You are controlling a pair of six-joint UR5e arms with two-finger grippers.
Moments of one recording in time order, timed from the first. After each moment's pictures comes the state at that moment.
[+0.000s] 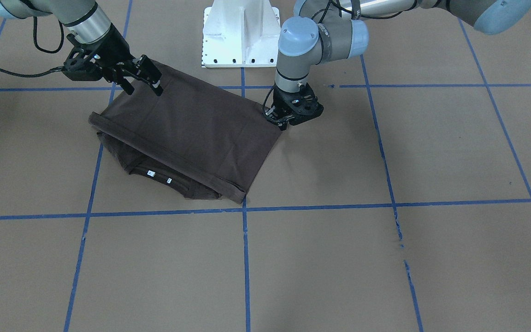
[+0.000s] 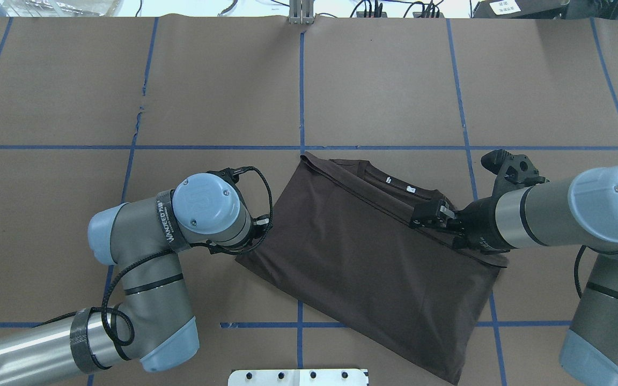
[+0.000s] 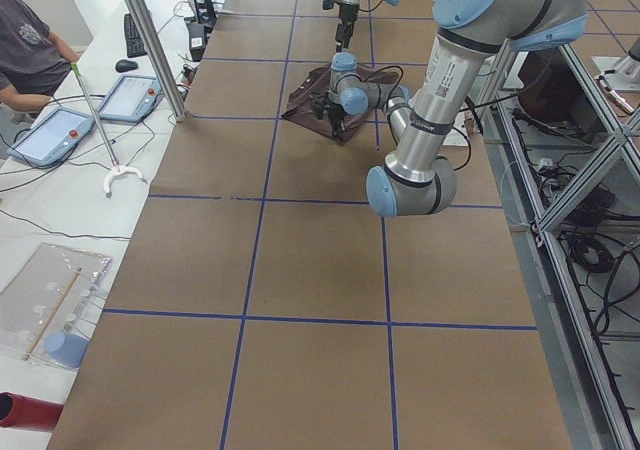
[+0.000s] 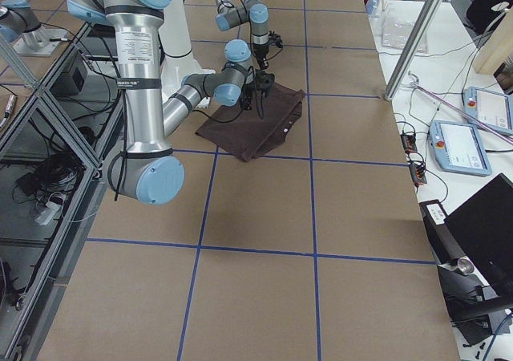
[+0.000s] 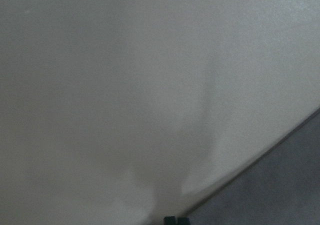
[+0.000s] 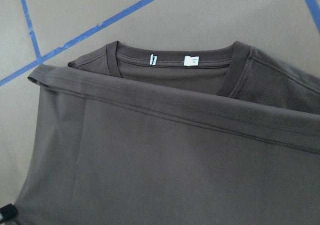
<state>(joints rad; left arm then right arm) -0.43 -2.16 -1.70 -1.65 -1.77 -1.69 0.54 -1.50 2.16 -1.15 1.90 1.65</state>
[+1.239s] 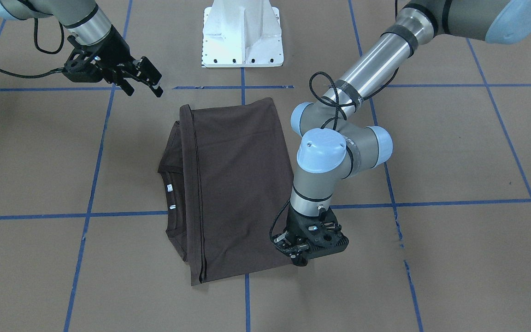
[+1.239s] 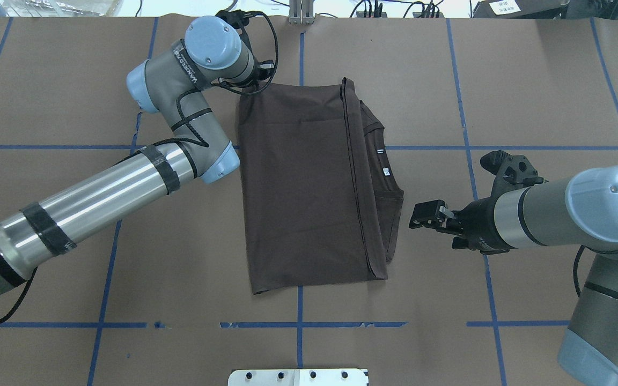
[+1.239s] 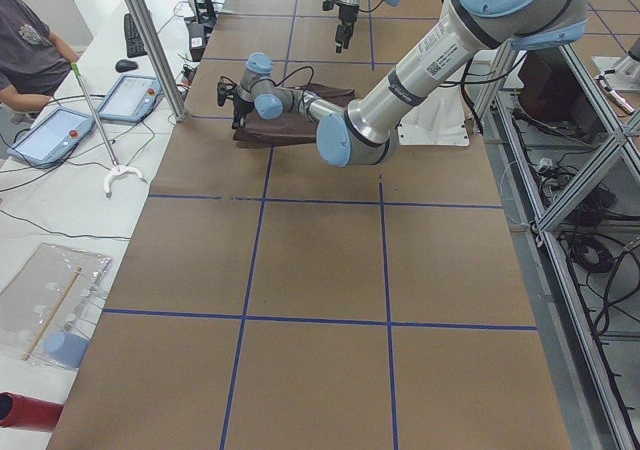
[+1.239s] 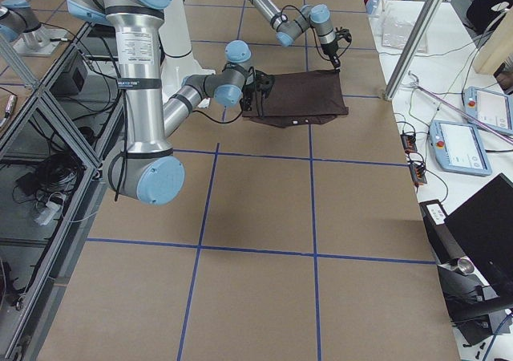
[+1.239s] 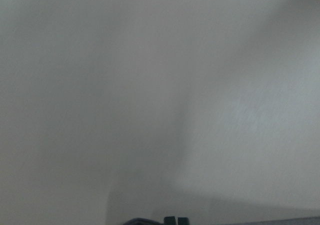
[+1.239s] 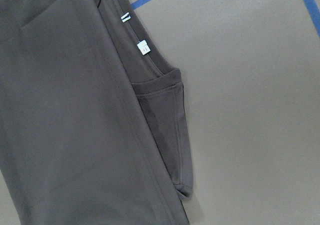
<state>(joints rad) -0.75 -2.59 -0.87 -2.24 -1.69 -1.32 0.54 -1.50 2.15 -1.16 1.90 1.65</state>
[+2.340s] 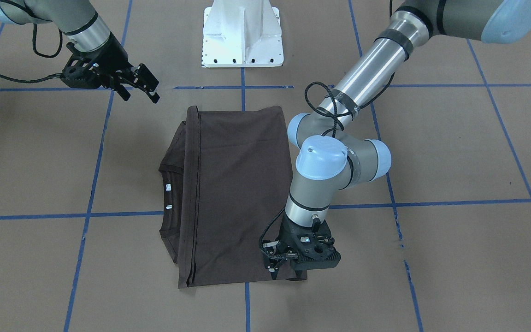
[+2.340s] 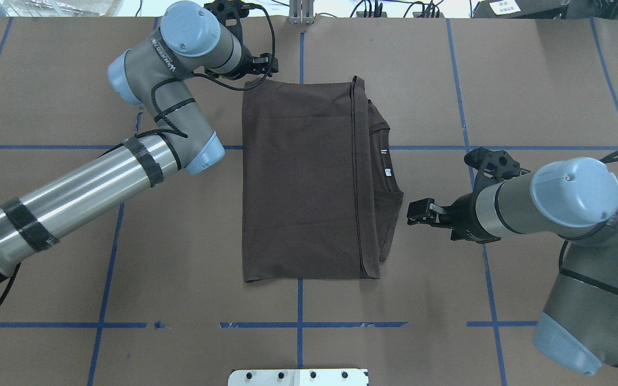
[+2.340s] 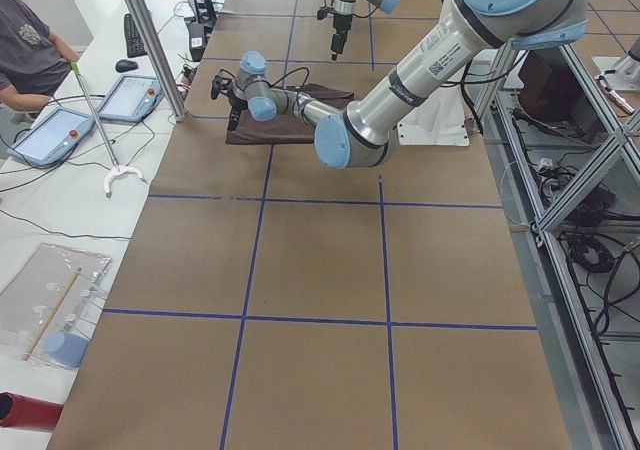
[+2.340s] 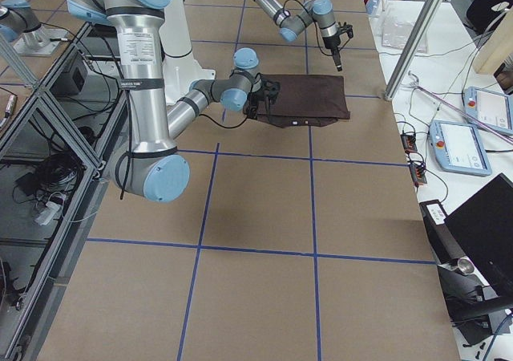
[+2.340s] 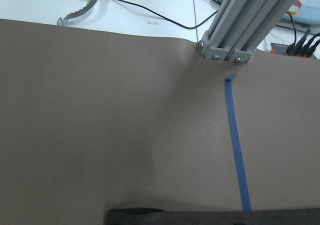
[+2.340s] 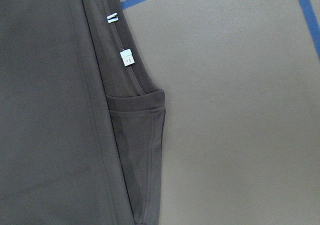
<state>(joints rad) -0.79 -2.47 -1.05 -2.23 -1.81 -1.11 0.55 -1.40 2.02 -1.25 1.89 1.51</state>
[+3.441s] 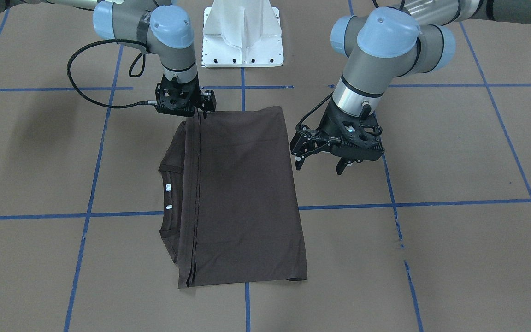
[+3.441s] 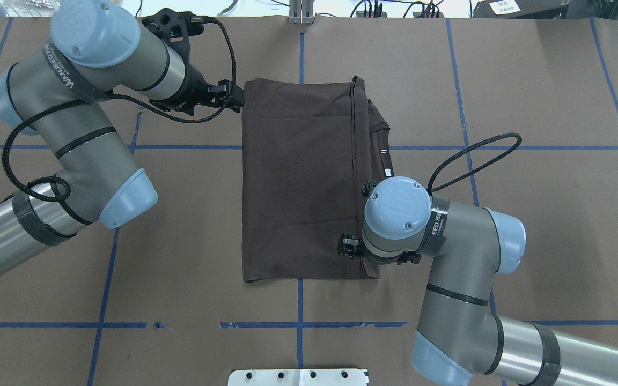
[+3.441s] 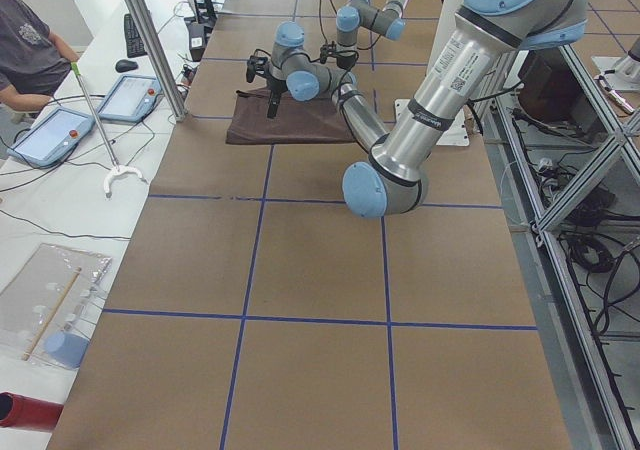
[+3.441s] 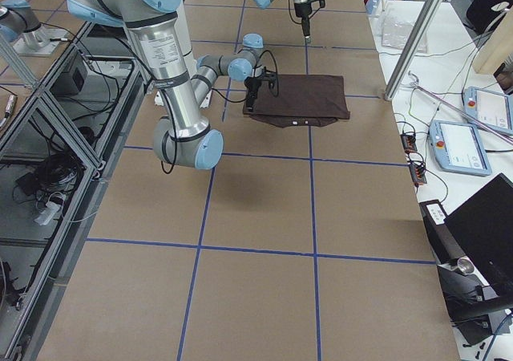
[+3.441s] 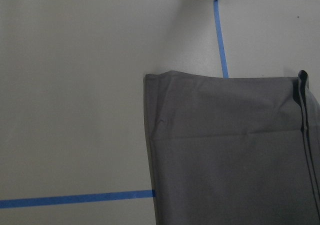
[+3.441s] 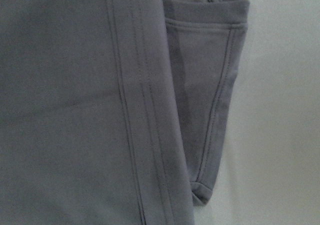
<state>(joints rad) -0.78 -2.21 -1.70 -1.81 -1.93 -1.09 0.39 -1.07 1.84 -1.70 1.83 1.41</state>
